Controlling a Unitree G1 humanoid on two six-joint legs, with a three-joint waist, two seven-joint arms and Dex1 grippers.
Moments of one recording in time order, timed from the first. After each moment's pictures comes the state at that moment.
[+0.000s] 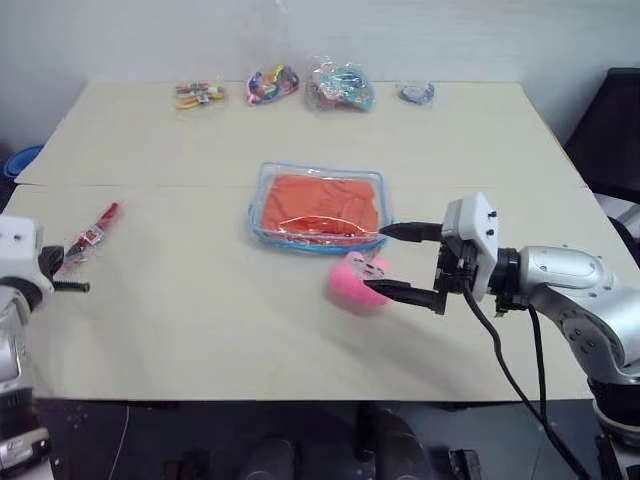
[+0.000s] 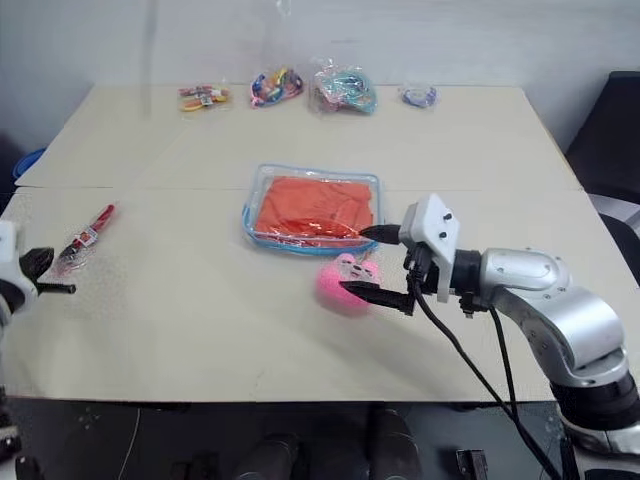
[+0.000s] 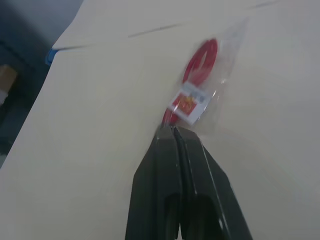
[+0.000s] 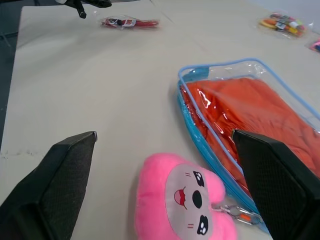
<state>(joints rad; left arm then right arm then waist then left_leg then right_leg) -0.20 0.73 0.58 0.06 -0.09 0.60 -0.33 -0.45 -0.78 0.01 -0.47 0.64 0.65 0.88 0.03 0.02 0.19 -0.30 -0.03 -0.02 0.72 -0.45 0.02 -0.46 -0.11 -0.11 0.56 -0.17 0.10</state>
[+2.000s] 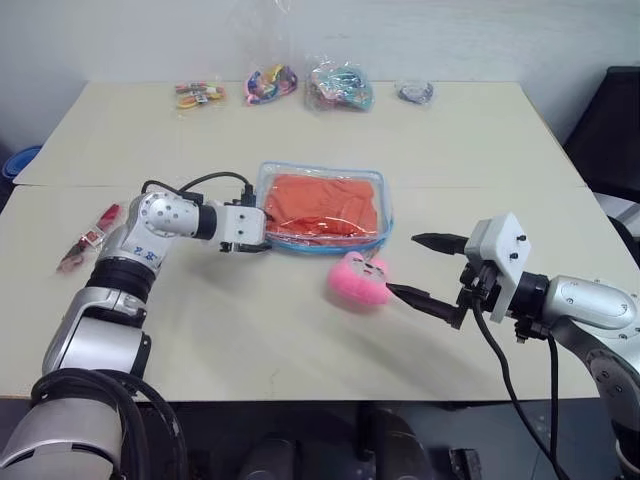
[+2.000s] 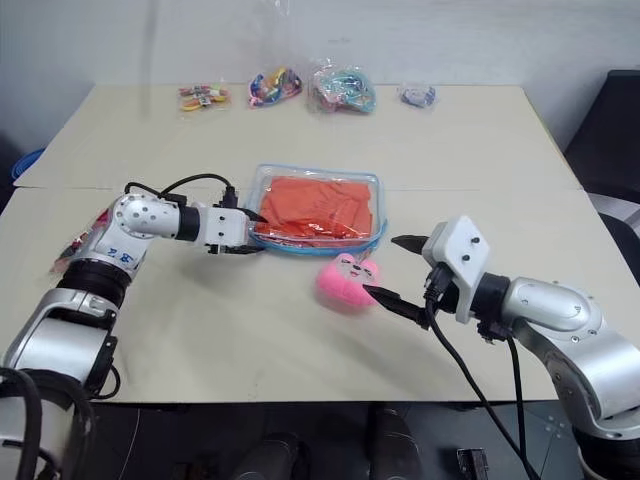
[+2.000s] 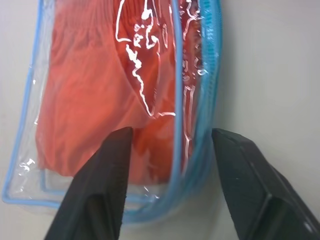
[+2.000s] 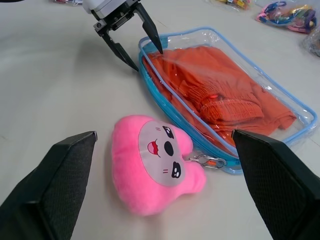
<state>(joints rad) -1.02 0.63 -0.29 0.91 0.25 -0.60 -0.95 -0.22 -0.79 -0.17 -0.67 0.62 0.72 0.72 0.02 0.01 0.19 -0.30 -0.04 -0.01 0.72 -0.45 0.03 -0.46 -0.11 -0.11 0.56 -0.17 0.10</state>
